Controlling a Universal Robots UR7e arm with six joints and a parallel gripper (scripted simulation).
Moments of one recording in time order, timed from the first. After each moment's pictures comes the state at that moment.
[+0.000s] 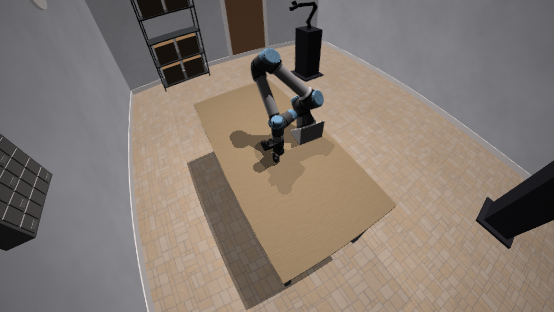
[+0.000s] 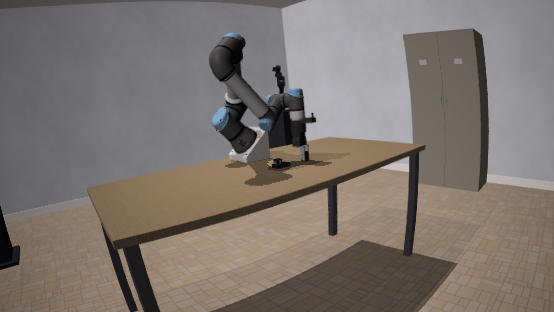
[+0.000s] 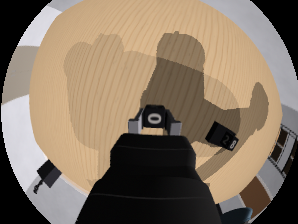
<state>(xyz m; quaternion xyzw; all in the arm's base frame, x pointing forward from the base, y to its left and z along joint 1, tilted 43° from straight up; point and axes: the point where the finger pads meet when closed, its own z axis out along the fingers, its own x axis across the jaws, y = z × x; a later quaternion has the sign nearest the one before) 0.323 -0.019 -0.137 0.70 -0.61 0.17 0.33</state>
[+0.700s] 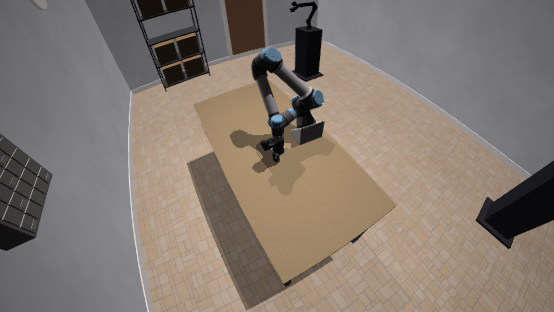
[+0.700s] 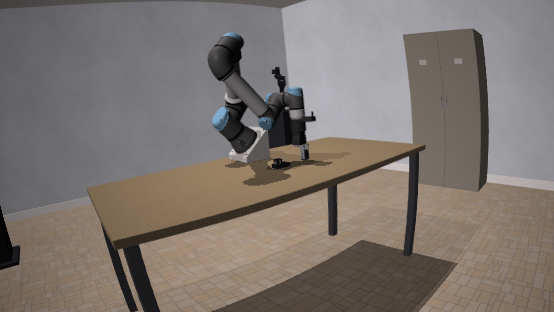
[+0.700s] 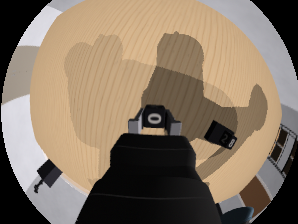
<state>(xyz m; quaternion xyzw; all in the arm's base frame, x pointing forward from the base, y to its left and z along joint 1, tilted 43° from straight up) 0.324 -0.015 -0.133 0.70 -0.61 0.17 0.33</state>
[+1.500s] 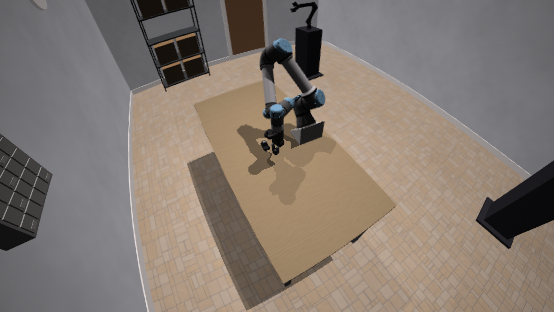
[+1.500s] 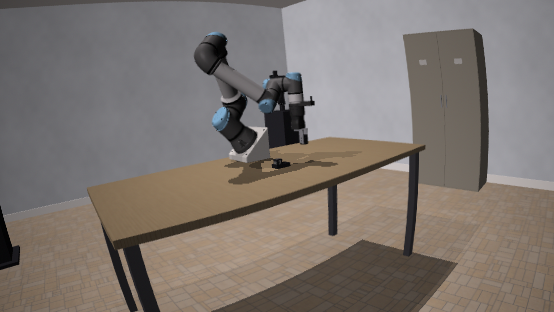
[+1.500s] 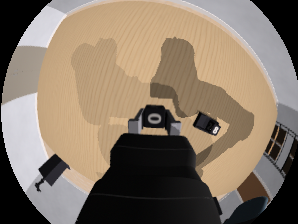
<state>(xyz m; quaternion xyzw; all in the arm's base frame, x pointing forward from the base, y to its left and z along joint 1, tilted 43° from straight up) 0.337 0.035 -0.078 0.70 -0.61 0.17 0.33</state>
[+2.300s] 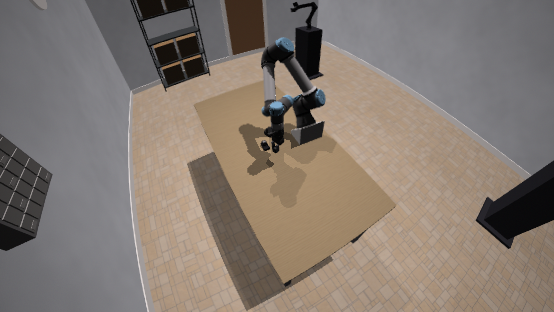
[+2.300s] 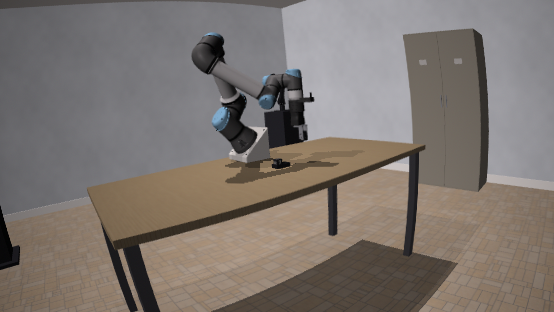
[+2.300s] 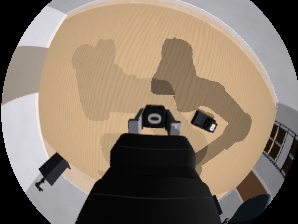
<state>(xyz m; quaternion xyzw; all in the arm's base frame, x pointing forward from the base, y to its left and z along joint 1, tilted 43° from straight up) 0.339 0.047 -0.065 0.70 -0.61 0.17 0.33</state>
